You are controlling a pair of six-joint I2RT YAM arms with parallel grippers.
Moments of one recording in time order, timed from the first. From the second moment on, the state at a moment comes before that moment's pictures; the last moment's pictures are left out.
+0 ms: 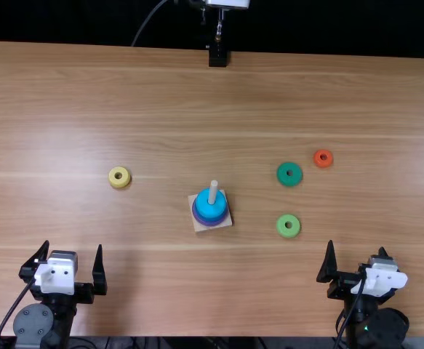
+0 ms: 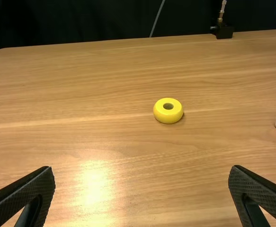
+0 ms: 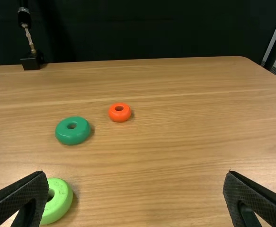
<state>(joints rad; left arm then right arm) -0.04 0.01 0.10 -0.37 0.01 0.03 -0.09 0.01 0.08 -0.27 0.03 -0.04</state>
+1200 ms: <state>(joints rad) -0.04 0.01 0.10 -0.37 0.01 0.03 -0.14 0.43 0.64 -0.08 0.05 -0.04</state>
